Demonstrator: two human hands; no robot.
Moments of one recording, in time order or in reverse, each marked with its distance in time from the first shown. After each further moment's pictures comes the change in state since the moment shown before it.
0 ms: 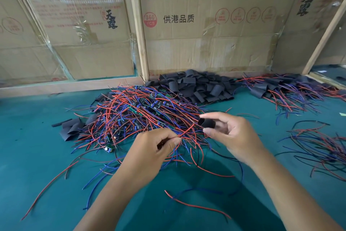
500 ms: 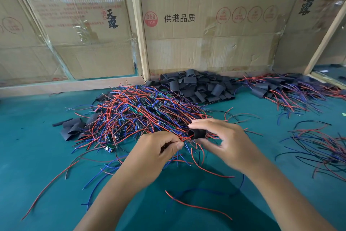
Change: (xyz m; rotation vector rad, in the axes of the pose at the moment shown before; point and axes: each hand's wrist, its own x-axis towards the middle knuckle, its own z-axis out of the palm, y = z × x) left_hand 0.001 -0.002 0.001 0.054 -0.047 0.040; right_hand -0.004 -0.007 0.012 -0.521 -0.072 -0.436
